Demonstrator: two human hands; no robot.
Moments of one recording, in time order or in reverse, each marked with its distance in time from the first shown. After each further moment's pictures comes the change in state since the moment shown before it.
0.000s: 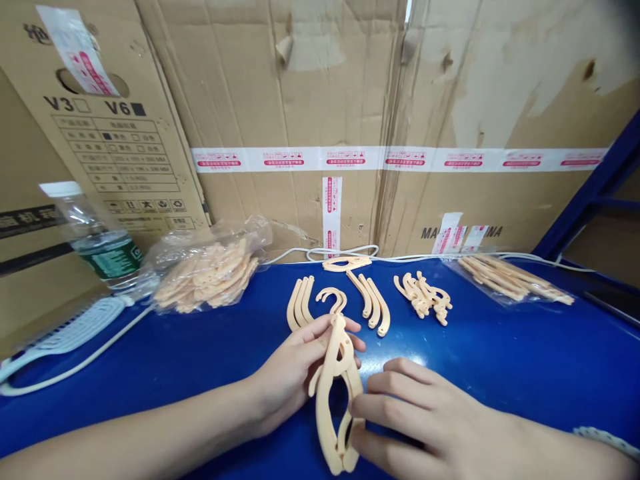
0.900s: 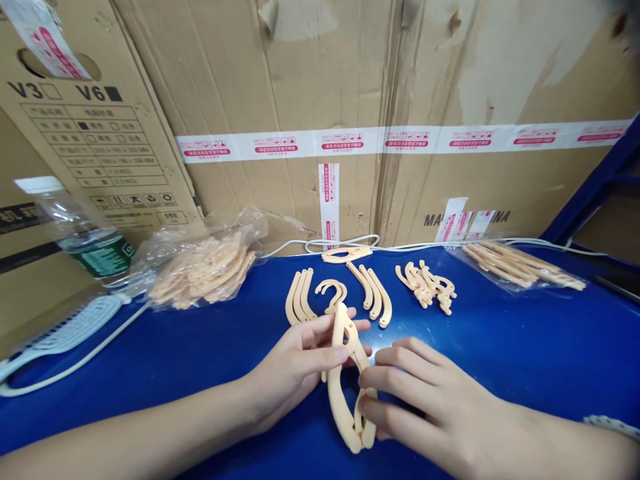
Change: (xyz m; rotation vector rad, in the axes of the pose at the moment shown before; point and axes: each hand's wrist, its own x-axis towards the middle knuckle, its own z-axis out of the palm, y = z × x) left_hand -0.004 0.003 -0.002 0.056 -0.109 -0.009; right_hand -0.008 0.005 0.006 -0.027 0.026 0.117
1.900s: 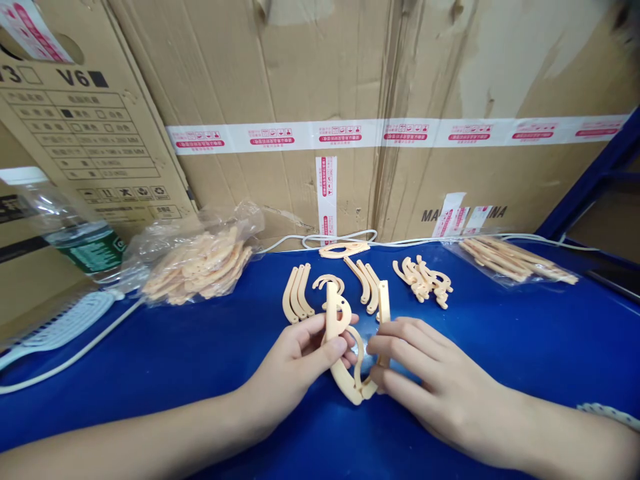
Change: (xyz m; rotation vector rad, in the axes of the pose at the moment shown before) left_hand -0.004 -0.013 0.002 0.276 0.108 0.137; right_hand -0.001 0.005 0.000 -0.117 0.046 0.056
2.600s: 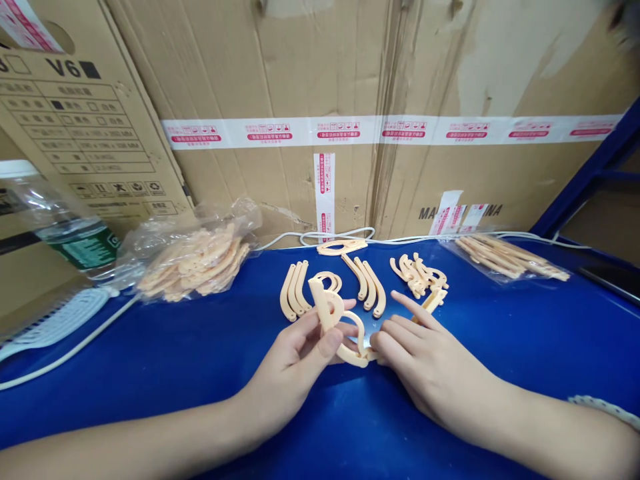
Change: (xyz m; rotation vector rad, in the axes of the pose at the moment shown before) left_hand -0.003 -0.001 0.005 0.058 0.036 0.107; right_hand -0.006 0.002 0.009 -0.105 -0.183 0.184
